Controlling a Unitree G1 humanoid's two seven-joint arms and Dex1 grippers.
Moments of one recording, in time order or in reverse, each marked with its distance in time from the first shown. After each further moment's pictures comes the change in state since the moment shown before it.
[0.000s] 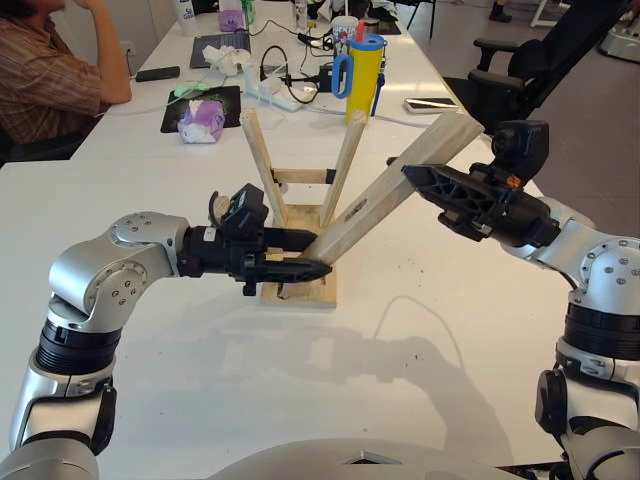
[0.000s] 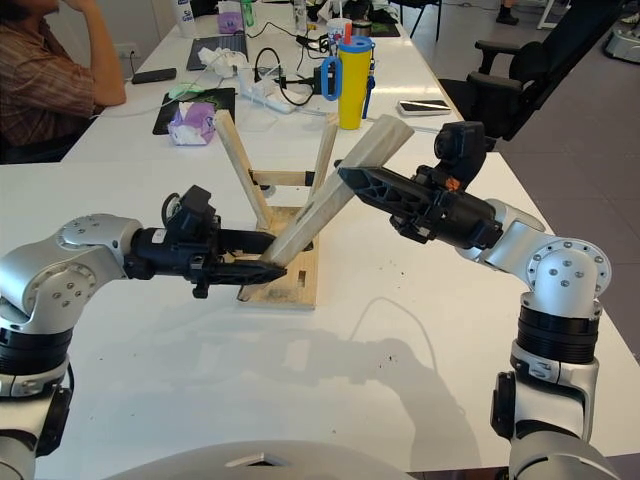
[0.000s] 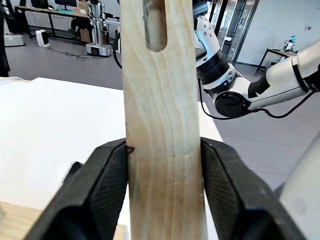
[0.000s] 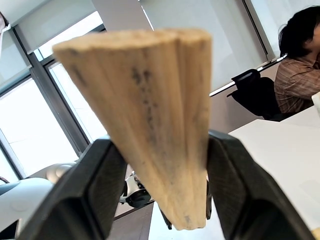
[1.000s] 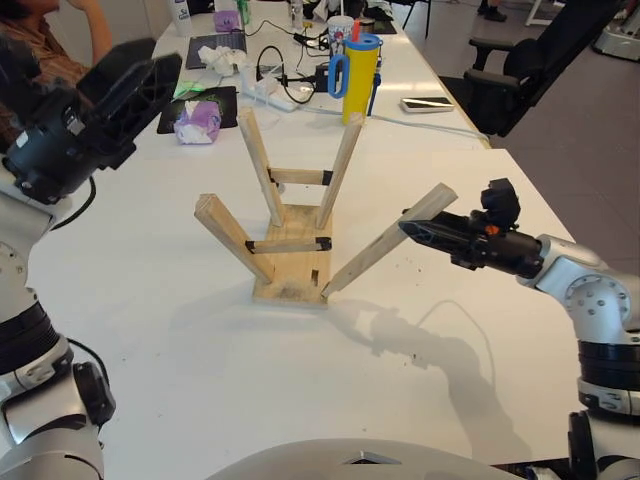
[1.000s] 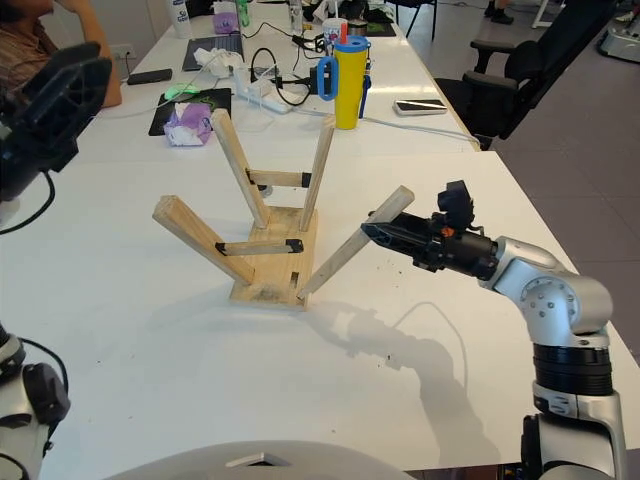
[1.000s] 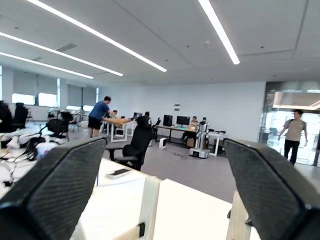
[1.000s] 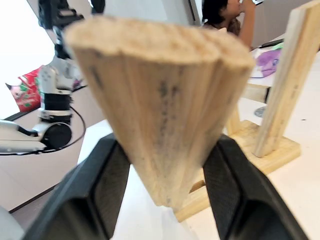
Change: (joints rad) left arm -0.004 0.016 0.574 0.153 -0.296 -0.016 0.355; right arm 0.207 -0.072 0.090 0.028 -0.547 -0.333 0.201
